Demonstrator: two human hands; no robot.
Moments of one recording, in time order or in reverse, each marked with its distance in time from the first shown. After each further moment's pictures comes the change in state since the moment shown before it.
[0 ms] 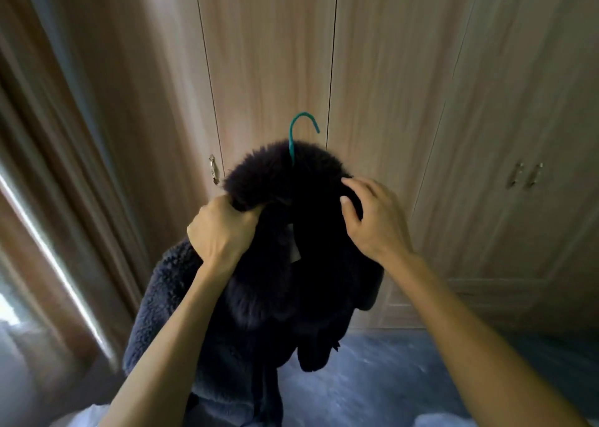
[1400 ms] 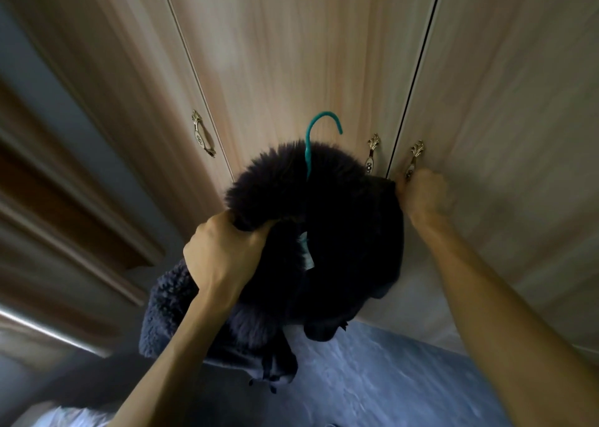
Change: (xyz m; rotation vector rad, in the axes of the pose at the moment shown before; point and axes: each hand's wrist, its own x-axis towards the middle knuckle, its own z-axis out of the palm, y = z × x) left_hand 0.198 0.002 0.280 0.204 -0.010 -0.289; right_hand 0.241 0.293 0.371 -0.159 -0.444 0.545
